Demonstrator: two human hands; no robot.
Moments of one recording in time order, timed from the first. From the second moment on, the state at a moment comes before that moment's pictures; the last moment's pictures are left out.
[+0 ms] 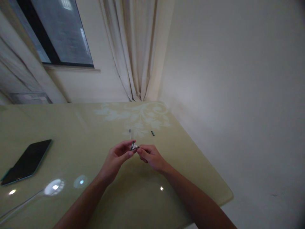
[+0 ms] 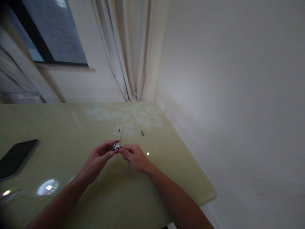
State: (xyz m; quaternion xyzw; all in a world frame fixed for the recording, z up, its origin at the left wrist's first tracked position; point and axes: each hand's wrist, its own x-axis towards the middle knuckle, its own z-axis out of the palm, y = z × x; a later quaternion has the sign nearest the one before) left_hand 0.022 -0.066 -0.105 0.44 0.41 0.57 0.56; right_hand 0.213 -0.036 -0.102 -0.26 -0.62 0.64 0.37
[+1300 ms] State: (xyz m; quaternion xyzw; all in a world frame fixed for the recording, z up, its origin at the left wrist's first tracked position) left_hand 0.015 -0.057 -0.122 0.70 0.69 0.18 0.01; right_hand 0.277 0.044 -0.129 -0.52 -0.59 0.27 0.55
